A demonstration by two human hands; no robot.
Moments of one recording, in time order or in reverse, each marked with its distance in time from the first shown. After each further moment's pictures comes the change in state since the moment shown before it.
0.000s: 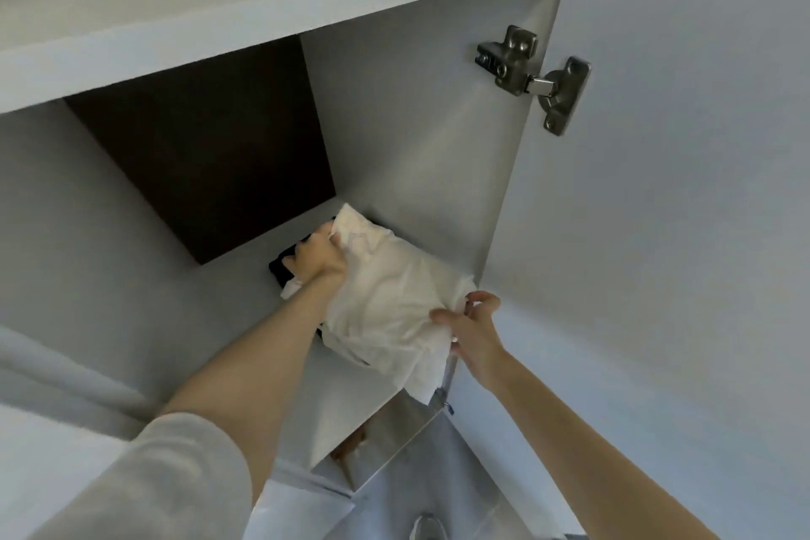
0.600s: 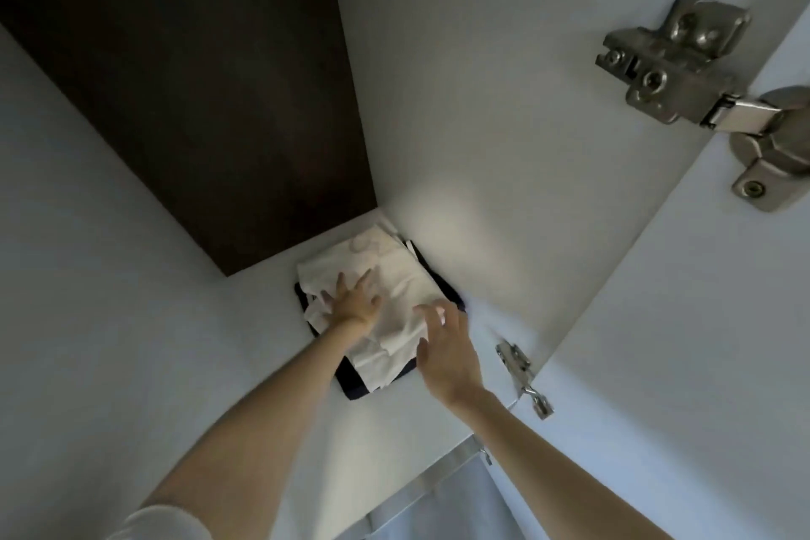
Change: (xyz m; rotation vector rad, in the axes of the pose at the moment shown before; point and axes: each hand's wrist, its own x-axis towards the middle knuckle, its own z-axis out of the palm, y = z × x) left_hand 0.082 -0.060 0.100 0.216 -0.417 -0.084; right_hand 0.134 0.035 0.069 -1.119 -0.129 -0.584
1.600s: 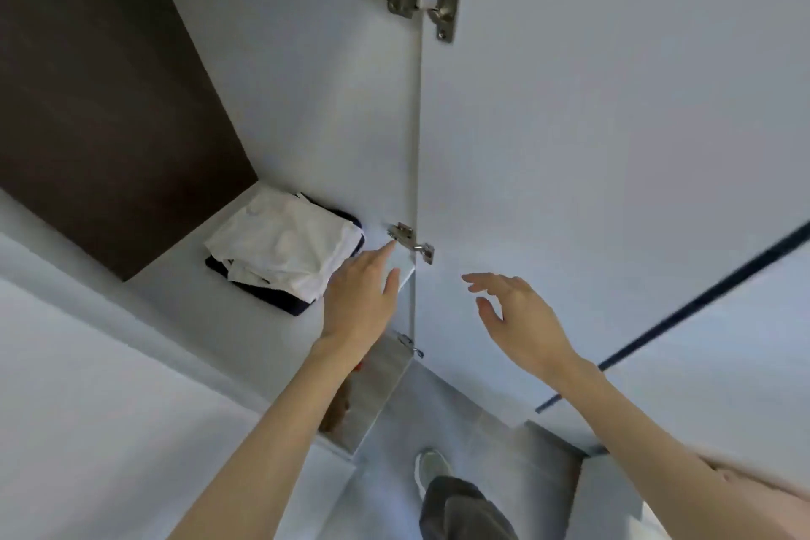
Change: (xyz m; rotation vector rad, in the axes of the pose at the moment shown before) left_hand -0.295 0.019 -0.015 0.013 0.186 0.840; right_hand -0.284 -0.015 -0.109 -0.114 0.297 0.280
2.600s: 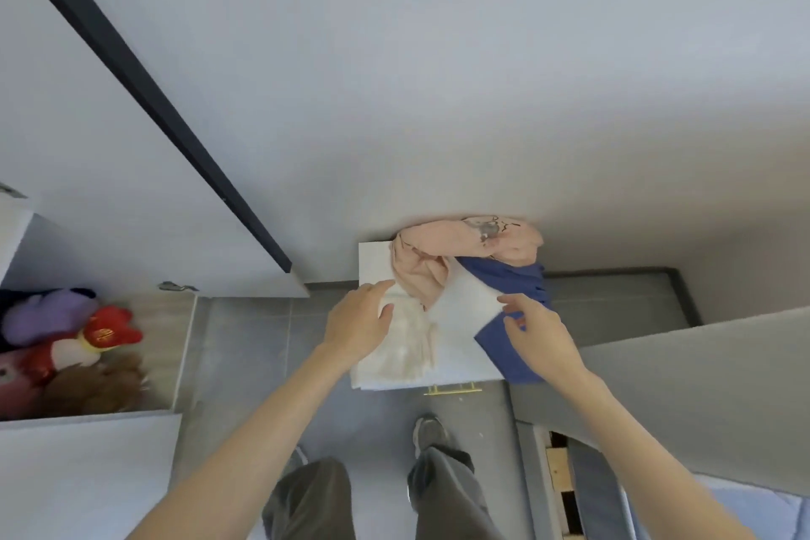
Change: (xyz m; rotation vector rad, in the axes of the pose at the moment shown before) left_hand -0.327 0.345 0.276 0.017 -0.750 0.462; right_hand -0.547 0.316 -0.105 0.234 0.180 0.967
